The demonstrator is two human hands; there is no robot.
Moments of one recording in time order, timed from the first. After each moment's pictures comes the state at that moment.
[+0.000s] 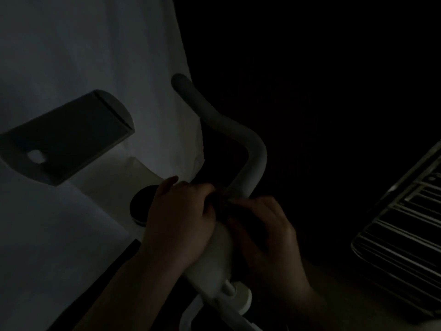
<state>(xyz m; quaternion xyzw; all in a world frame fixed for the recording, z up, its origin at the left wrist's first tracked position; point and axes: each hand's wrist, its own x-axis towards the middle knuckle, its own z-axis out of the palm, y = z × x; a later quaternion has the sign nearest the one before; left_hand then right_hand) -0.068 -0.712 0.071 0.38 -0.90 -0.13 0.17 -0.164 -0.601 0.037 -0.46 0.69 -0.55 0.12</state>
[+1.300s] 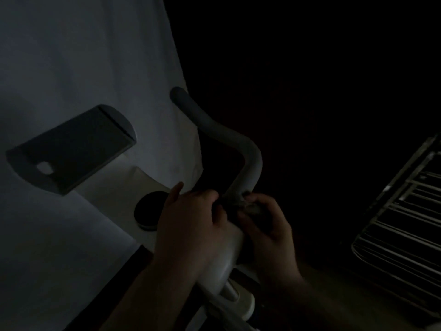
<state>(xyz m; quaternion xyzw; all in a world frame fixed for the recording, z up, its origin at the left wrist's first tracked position) -0.073 -0.699 0.072 0.39 -0.90 -0.12 0.14 -0.164 -0.612 0.020 -0.26 0.58 -0.72 0.28</state>
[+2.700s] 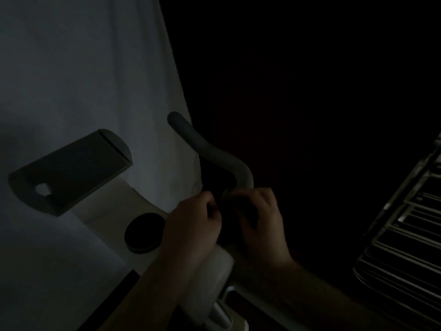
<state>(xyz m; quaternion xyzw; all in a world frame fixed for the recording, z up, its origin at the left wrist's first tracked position) -0.105 -0.711 0.075 0.42 -0.84 -0.26 0.21 -0.210 -0.638 0.028 -0.44 0.70 -0.56 0.06</state>
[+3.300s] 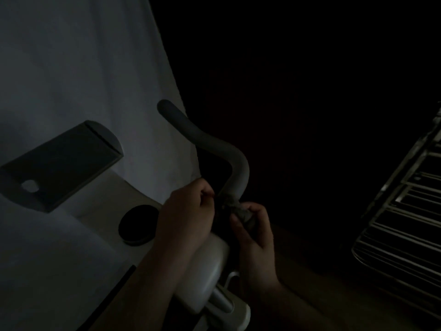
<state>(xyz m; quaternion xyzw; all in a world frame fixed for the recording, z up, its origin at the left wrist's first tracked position) -0.106 -0.712 0.076 0.44 -0.83 -0.28 0.20 -0.162 -0.614 0.013 -0.18 0.48 -0.79 0.33</state>
